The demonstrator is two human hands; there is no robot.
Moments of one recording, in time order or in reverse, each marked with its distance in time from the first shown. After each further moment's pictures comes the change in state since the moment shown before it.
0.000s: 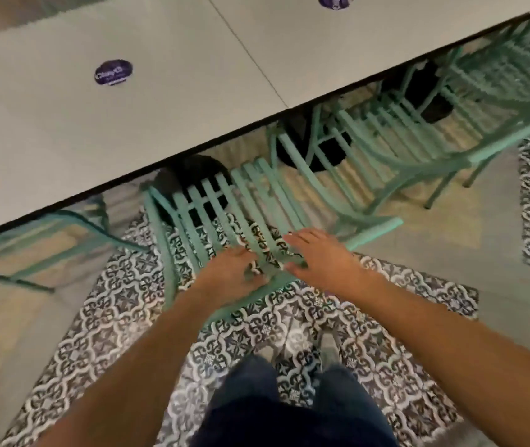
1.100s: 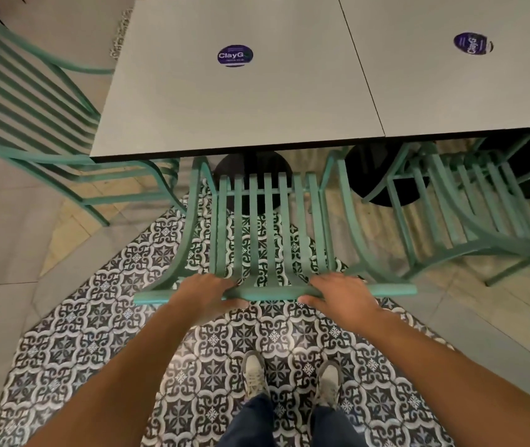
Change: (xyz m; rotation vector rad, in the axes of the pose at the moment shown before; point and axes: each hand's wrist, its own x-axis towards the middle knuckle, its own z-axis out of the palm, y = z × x) left_hand -0.100 -0.063 0.034 -0.074 -0.018 -0.314; right_hand 0.017 -0.037 0.013 -0.219 -0.165 -0.338
